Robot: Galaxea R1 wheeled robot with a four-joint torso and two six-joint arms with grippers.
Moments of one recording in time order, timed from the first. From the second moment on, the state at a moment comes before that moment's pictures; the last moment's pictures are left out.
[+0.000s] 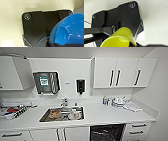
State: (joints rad) left arm 1.54 2.95 -2.71 0.50 -0.13 -0.49; right arm -1.60 2.79 -2.50 -0.01 0.12 0.00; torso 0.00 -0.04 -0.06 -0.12
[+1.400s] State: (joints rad) left arm 1.54 2.95 -2.71 0.50 -0.13 -0.49; right arm -1.60 2.80 -2.50 -0.01 0.12 0.00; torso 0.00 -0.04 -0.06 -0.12
